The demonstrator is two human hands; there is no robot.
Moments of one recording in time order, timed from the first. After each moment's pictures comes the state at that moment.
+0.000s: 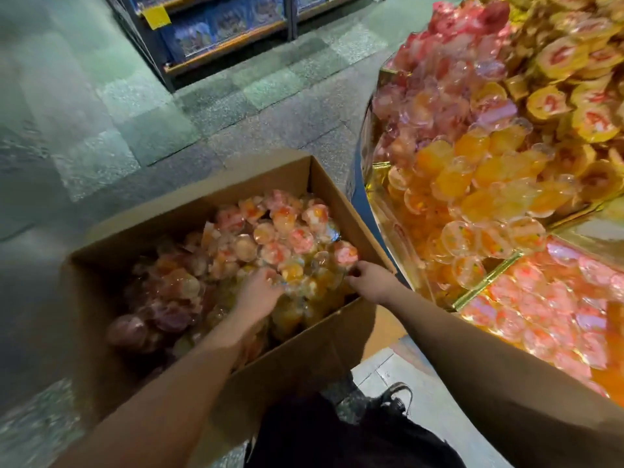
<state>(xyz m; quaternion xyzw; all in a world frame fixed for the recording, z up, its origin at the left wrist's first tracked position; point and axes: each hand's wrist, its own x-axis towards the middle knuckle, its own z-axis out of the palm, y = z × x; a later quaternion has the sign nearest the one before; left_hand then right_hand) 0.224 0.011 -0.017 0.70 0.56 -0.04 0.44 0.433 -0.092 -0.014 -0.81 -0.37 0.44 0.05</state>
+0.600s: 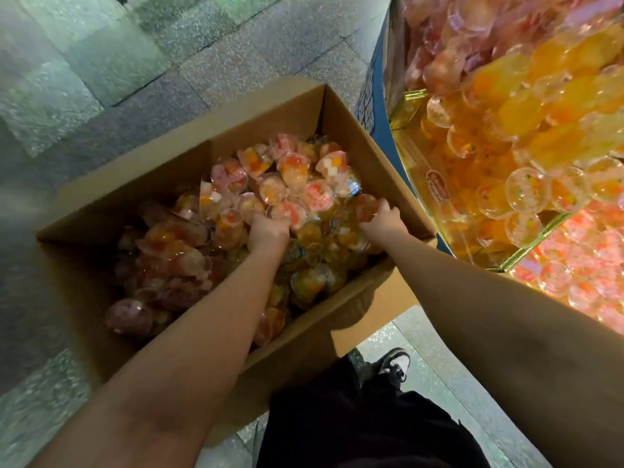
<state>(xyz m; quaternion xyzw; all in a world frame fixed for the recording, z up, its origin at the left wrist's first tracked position) 0.253 0.083 -0.100 0.48 0.70 -0.02 0.52 0.434 -0.029 -0.113 -0.89 -0.14 0.43 0.07</state>
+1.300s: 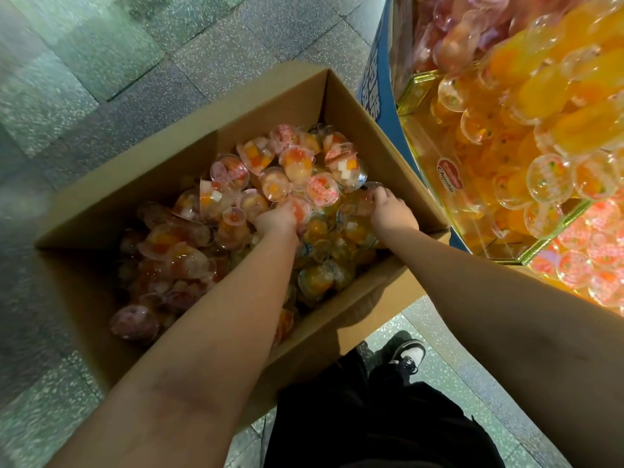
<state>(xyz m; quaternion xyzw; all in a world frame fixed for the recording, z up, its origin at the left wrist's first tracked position) 0.274 0.094 -0.111 0.25 0.75 0.08 0.60 0.438 -0.025 -0.145 -0.90 -0.33 0.30 0.02</state>
